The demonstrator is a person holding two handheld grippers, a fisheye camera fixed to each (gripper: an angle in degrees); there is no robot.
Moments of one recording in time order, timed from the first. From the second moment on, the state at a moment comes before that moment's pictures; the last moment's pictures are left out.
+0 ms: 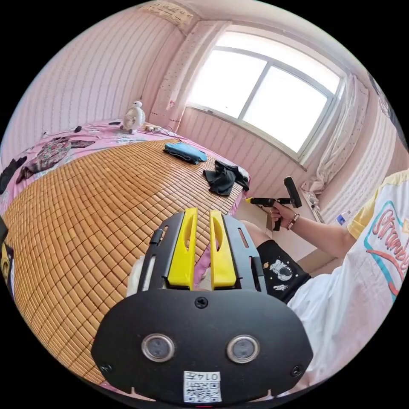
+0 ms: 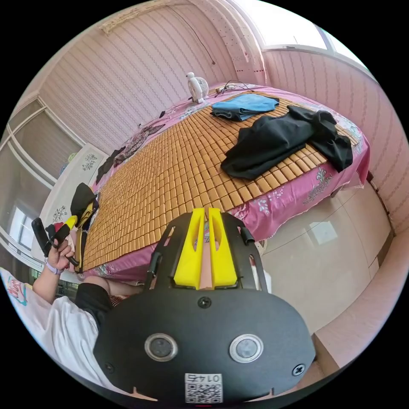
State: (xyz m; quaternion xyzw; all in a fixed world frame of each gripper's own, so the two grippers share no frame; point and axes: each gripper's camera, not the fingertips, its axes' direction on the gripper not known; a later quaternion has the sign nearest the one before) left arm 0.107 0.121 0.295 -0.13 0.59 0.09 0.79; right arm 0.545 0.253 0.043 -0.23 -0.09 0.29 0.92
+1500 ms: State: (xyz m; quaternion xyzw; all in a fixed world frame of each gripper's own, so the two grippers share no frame) left arm 0.048 0.128 0.365 -0.25 0.44 -0.02 0.86; right arm 0.502 0.105 -0.024 -0.19 -0.48 0.22 0.83
